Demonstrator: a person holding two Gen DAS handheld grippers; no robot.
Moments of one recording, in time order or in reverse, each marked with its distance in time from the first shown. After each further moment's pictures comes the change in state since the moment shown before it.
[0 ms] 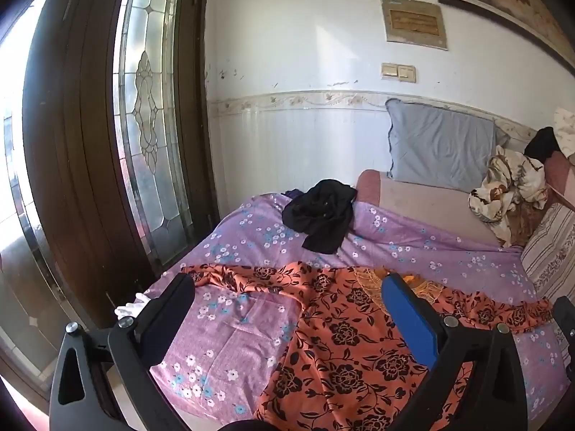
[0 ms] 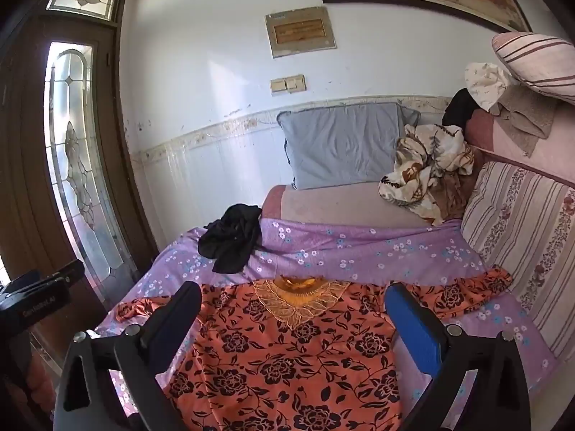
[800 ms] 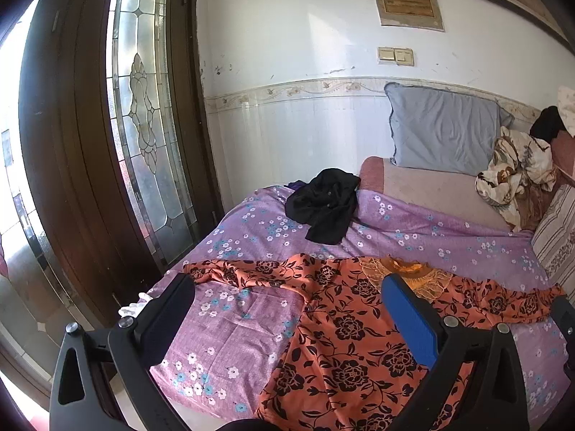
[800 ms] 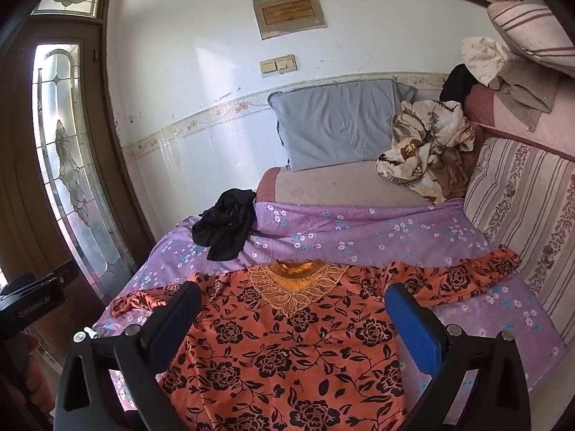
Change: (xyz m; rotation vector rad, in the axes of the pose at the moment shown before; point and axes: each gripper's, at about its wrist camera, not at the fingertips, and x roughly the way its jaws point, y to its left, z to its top) left arm 0.025 -0.021 -0.009 0.045 0.028 0.055; right arm 0.039 -0.019 -0.015 0.058 0.070 0.011
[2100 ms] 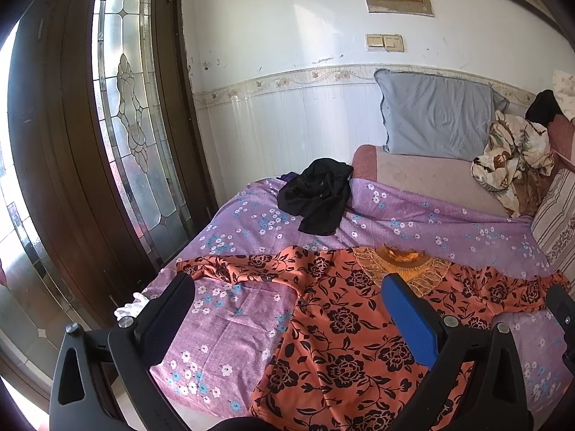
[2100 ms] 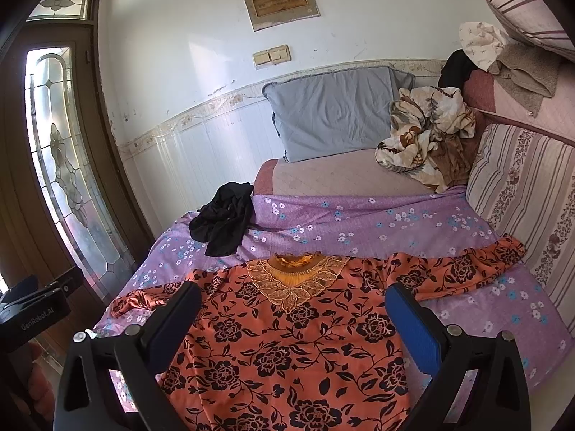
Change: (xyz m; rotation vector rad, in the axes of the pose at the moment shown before) left arm 0.013 -0.023 -0.002 0.040 0.036 -0.008; right arm 0.019 -0.011 -0.004 0.030 0.026 0.006
